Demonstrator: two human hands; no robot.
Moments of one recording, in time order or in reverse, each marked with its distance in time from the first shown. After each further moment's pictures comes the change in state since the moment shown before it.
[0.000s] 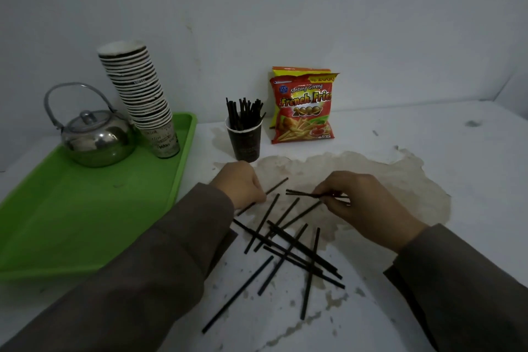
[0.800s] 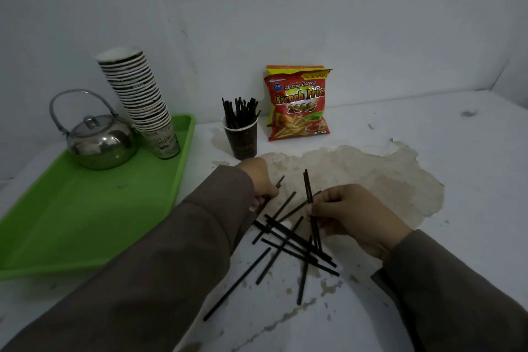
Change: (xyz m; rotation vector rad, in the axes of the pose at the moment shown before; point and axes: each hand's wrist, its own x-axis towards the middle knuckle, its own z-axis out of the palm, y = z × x) left_hand 0.015 0.025 0.008 0.016 -0.254 -0.091; right_hand -0.015 -0.012 0.016 0.961 -0.065 0.628
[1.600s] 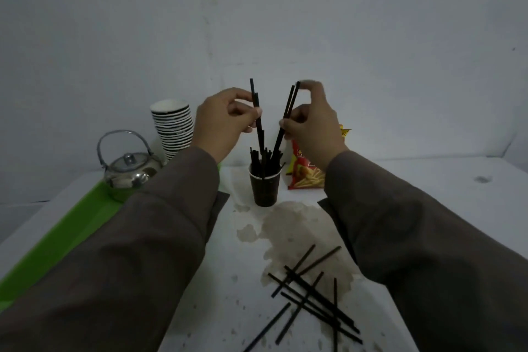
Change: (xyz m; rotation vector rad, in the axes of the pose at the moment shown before) left_hand -0.050 -0.005 -0.139 -0.702 0.855 0.642; right_hand 0.076 -0.165 0.052 -0.285 0.332 -0.833
